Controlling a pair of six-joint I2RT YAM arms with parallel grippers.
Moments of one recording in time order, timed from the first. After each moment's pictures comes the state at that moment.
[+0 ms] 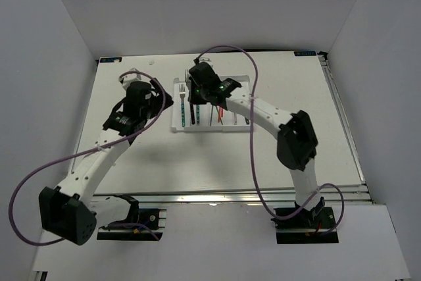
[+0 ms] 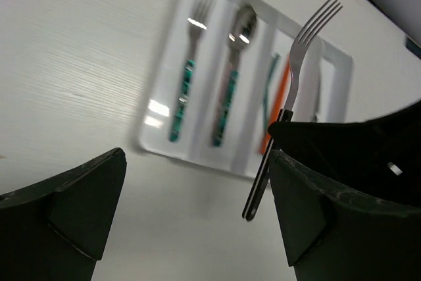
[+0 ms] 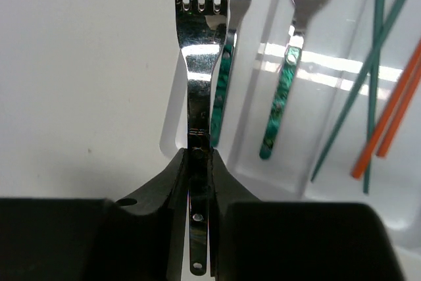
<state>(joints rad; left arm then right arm) -0.37 1.20 1.02 -0.37 -0.23 -0.74 0.84 2.00 1.81 -0.51 0.15 0.59</state>
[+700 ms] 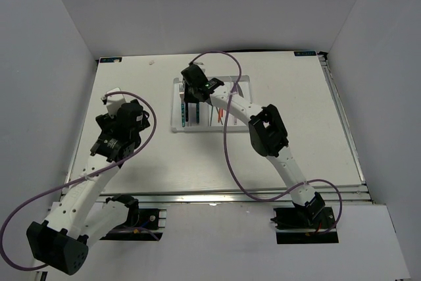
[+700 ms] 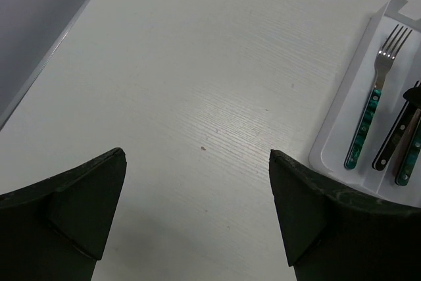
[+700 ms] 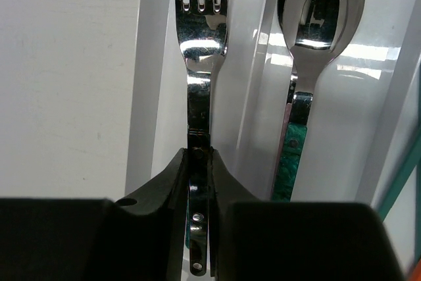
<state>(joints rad) -0.37 0.91 0.86 -0.60 -0.73 -0.51 0.79 2.46 2.23 -0.52 0.14 0.63</state>
